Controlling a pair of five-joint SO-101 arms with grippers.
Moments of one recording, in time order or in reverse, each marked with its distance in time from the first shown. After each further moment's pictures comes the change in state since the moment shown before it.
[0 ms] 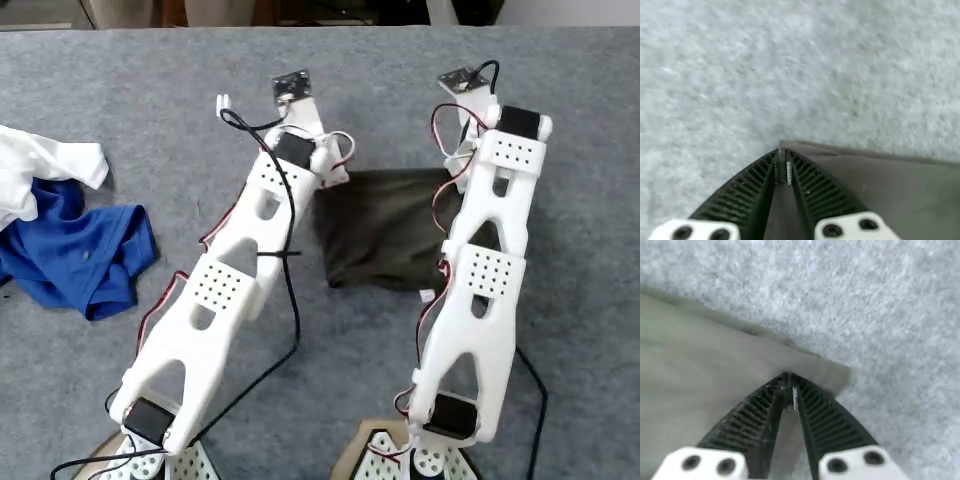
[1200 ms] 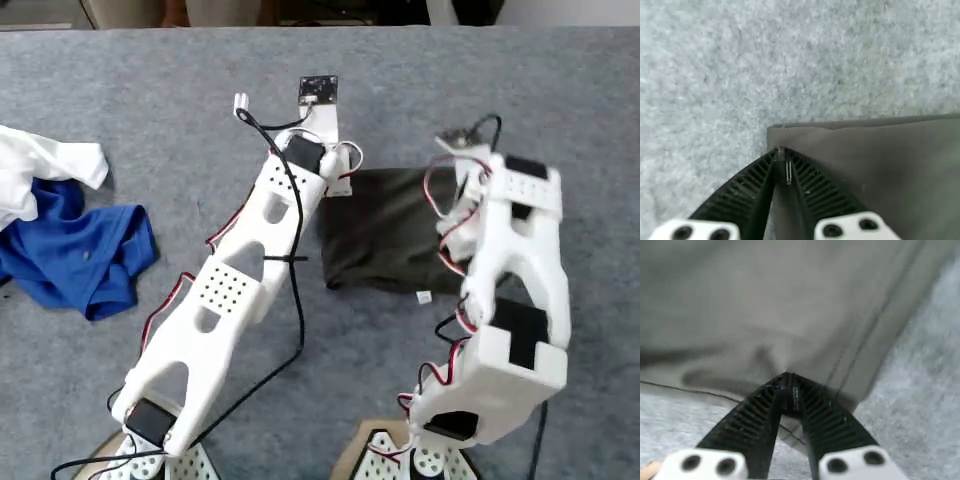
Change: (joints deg) left arm 3.0 -0.2 -0.4 2.7 -12.1; right arm 3.0 -63.0 104.8 -28.0 -3.3
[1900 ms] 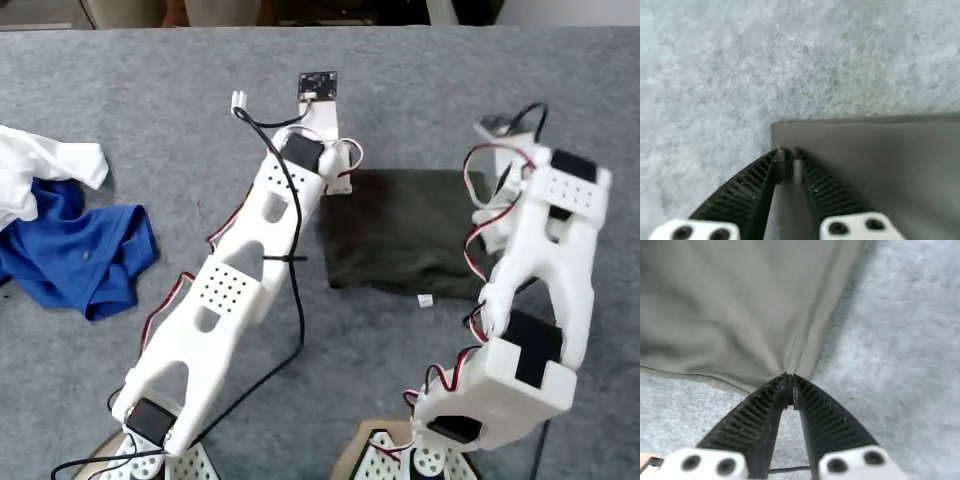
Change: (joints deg) left arm 0.0 -2.3 -2.7 6.0 0.0; right arm 5.0 -3.4 -12.9 9.6 3.7
